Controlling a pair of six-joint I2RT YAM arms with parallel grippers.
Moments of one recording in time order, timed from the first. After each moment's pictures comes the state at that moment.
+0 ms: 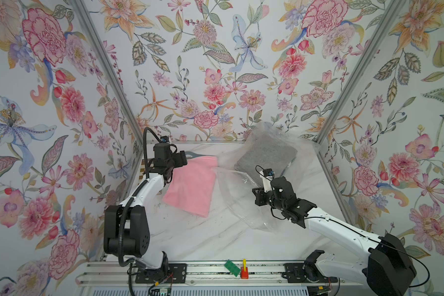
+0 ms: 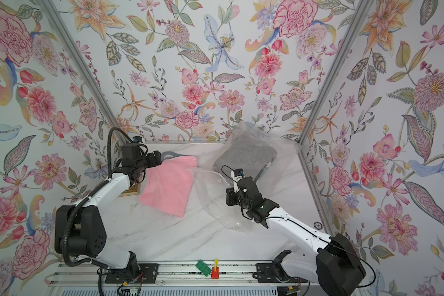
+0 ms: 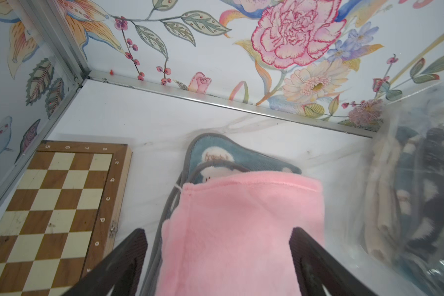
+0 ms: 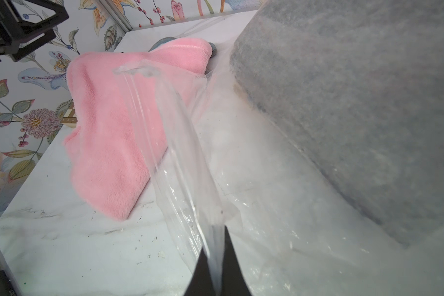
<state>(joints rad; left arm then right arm) -0.06 1.62 1.17 -0.10 -0.02 -0.23 0.66 1.19 0.70 -0.08 -0.02 0.42</state>
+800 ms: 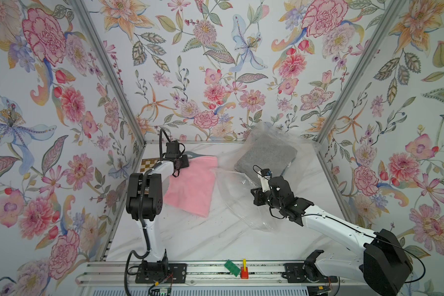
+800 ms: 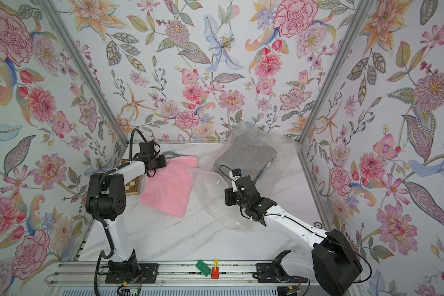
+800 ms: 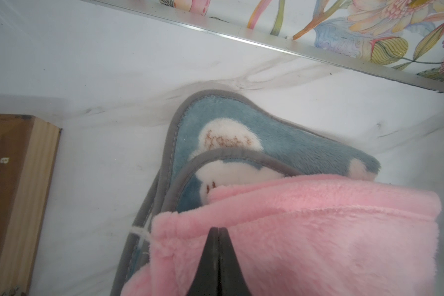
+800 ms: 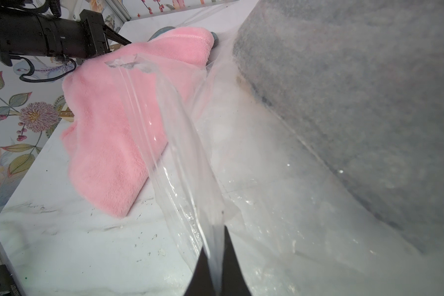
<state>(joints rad) -0.06 2.01 1.39 -0.17 0.05 -0.24 0.66 1.23 0.72 -0.08 -0.04 0.42</state>
